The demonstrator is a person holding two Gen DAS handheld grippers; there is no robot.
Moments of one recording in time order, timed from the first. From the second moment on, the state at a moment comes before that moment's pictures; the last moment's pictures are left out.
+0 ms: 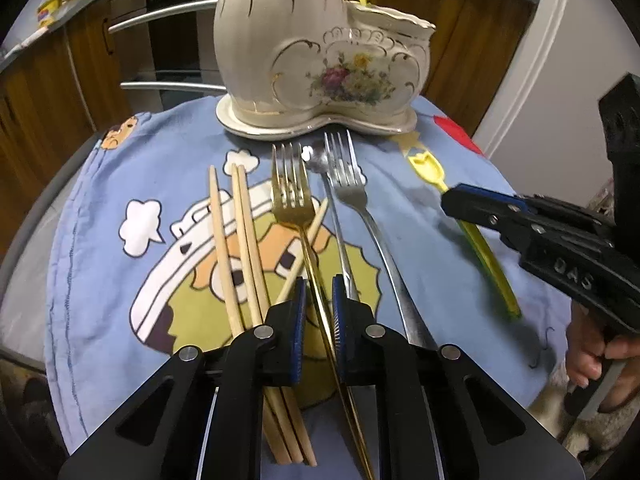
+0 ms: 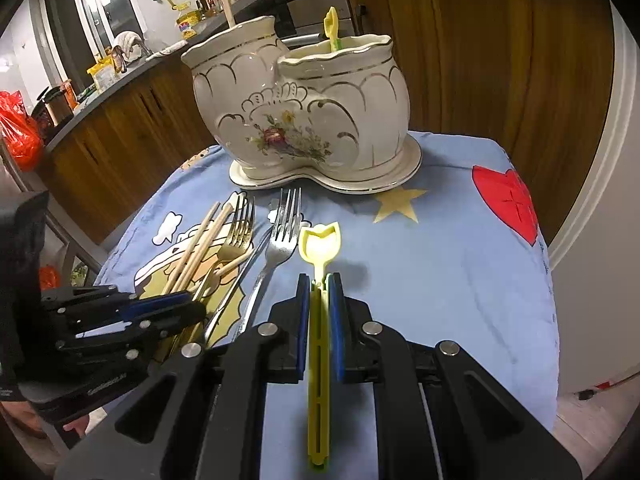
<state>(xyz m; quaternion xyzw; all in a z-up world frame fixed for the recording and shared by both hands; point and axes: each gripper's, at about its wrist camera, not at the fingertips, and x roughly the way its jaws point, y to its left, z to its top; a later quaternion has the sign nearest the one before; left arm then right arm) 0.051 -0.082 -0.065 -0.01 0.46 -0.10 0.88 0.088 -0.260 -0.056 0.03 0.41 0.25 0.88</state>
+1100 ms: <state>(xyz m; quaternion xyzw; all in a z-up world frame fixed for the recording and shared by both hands) 0.020 -0.045 0.022 -0.03 0.25 -0.11 0.96 0.062 -0.266 0.007 0.04 0.24 0.27 0.93</state>
